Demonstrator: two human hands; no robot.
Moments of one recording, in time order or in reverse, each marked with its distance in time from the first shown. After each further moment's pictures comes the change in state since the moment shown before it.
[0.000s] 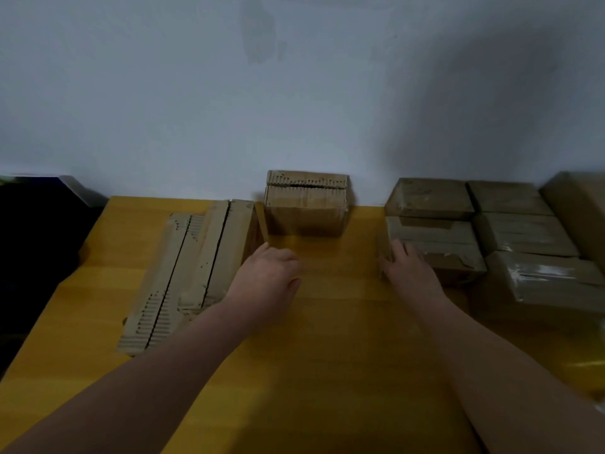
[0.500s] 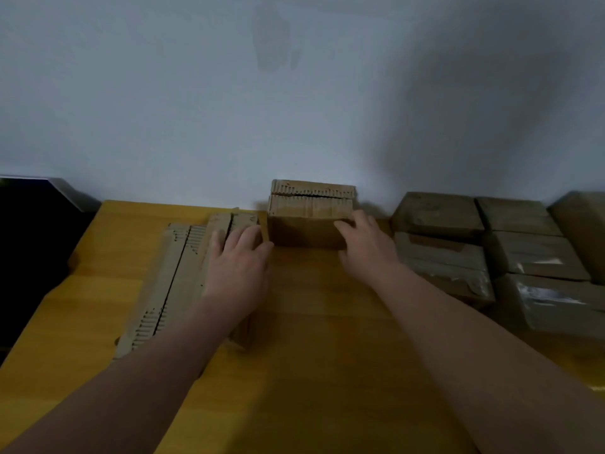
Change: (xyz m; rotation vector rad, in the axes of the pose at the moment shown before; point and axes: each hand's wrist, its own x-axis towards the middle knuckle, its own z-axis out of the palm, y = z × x) left_hand 0.020 -0.044 -0.010 0.188 0.044 -0.300; right_hand 0.073 -0.044 -0.065 0.390 0.151 -0.029
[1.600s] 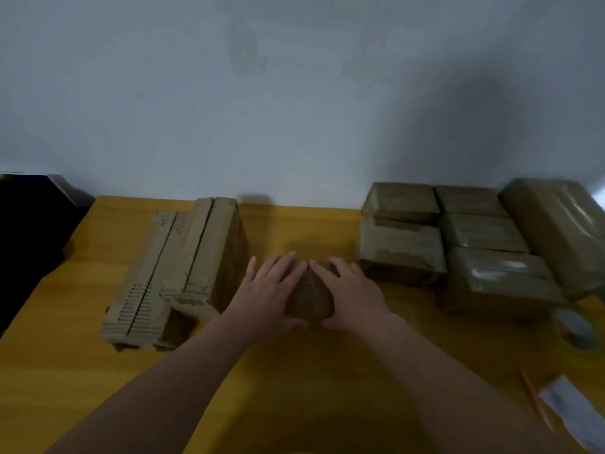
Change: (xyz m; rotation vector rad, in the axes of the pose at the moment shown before) left_hand -0.061 0.068 0.022 -0.083 -0.191 0.298; right_hand -0.123 0.000 0.011 0.028 -0.217 -0.077
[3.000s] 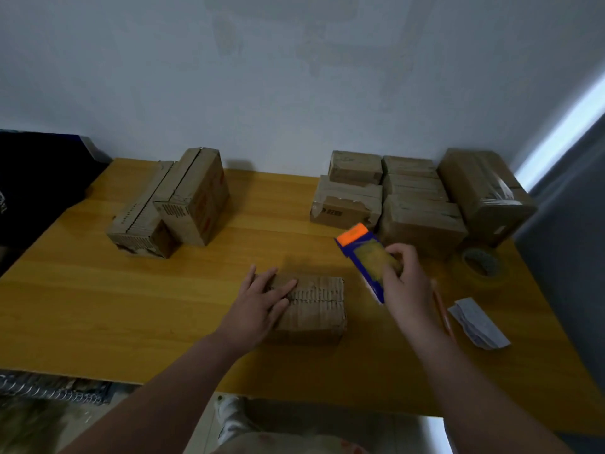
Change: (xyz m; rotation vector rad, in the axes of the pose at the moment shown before) left_hand -0.142 0.161 0.084 -0.564 0.171 -0.144; right_hand -0.231 0.091 0.032 0.891 0.599 0.347
